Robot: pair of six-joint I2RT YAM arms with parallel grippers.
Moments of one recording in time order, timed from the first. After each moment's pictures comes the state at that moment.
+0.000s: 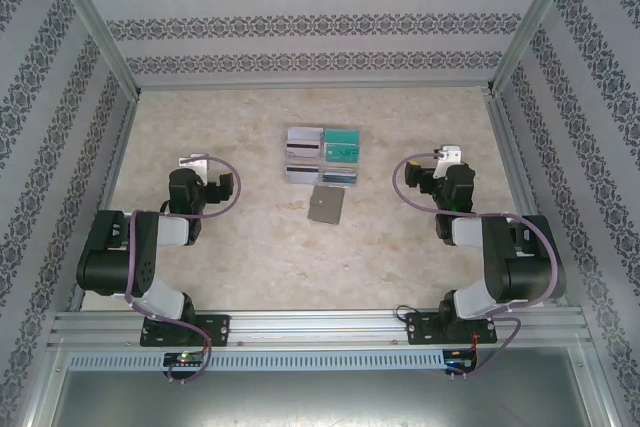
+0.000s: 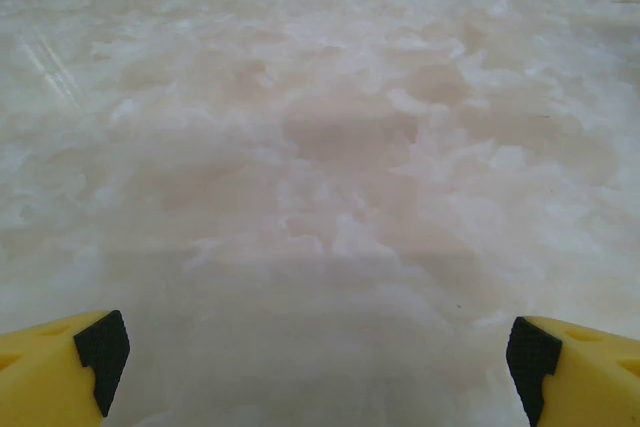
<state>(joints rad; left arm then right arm) 0.02 1.56 0.42 0.67 -0.02 -0.01 -0.01 1.50 0.39 0.77 -0.04 0.04</state>
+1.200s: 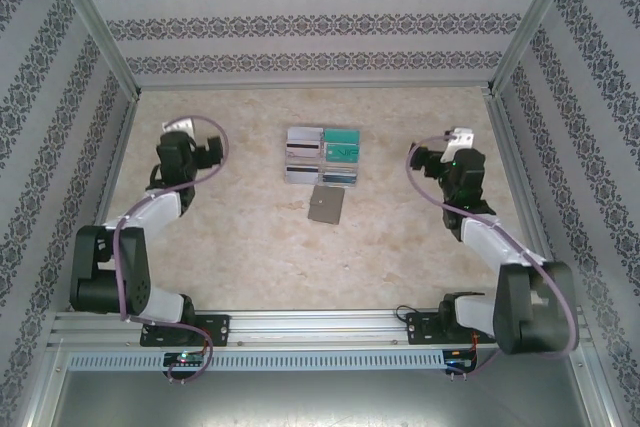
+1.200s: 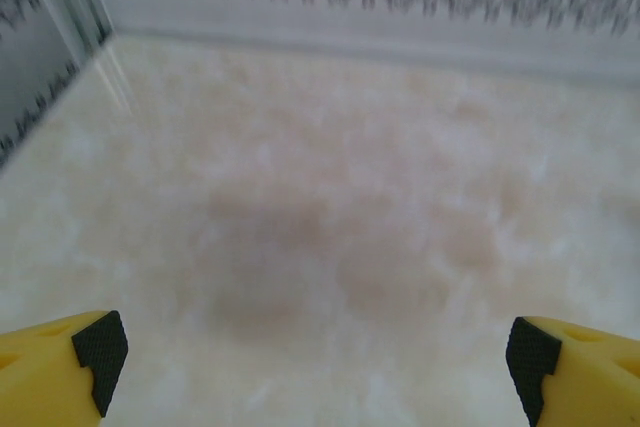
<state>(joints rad) 0.02 1.43 0.78 0.22 -0.15 -0.14 0.01 1.20 0.56 0.36 -0.02 0.18</state>
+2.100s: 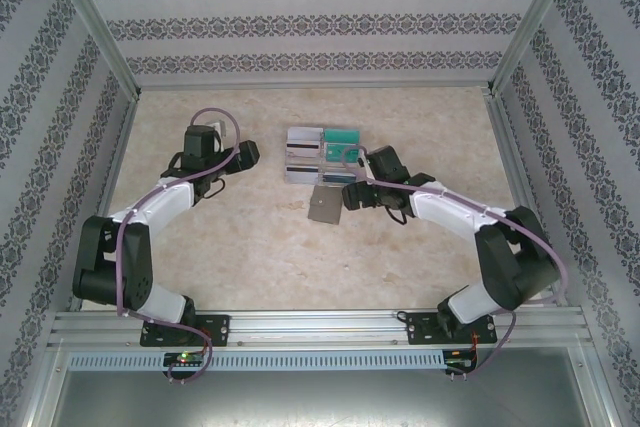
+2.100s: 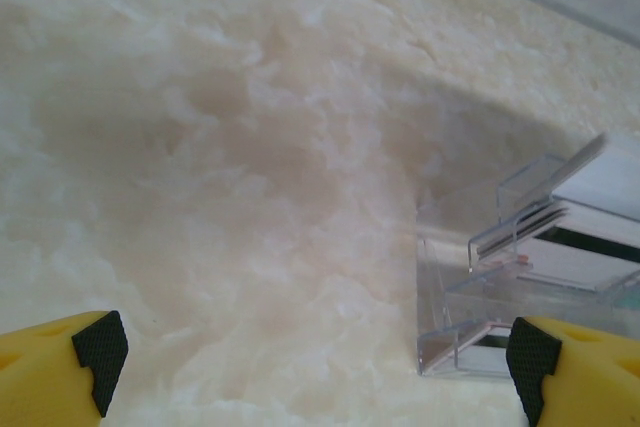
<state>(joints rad) -0.13 1.49 0.87 -0.05 0.15 -0.43 0.50 1.52 0.88 -0.33 -0.01 0.24</state>
